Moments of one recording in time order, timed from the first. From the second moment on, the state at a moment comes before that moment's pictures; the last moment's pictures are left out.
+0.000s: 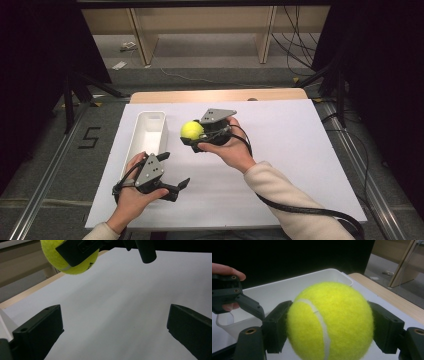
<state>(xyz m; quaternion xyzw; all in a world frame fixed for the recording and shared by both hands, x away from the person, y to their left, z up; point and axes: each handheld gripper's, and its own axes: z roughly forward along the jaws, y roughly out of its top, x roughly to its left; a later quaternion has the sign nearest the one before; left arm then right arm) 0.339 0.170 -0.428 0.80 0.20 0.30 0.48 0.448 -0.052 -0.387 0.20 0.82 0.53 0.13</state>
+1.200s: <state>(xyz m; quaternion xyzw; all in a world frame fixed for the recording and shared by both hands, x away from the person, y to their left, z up) 0.329 0.162 -0.435 0.78 0.26 0.23 0.51 0.453 -0.041 -0.379 0.20 0.82 0.52 0.13</state>
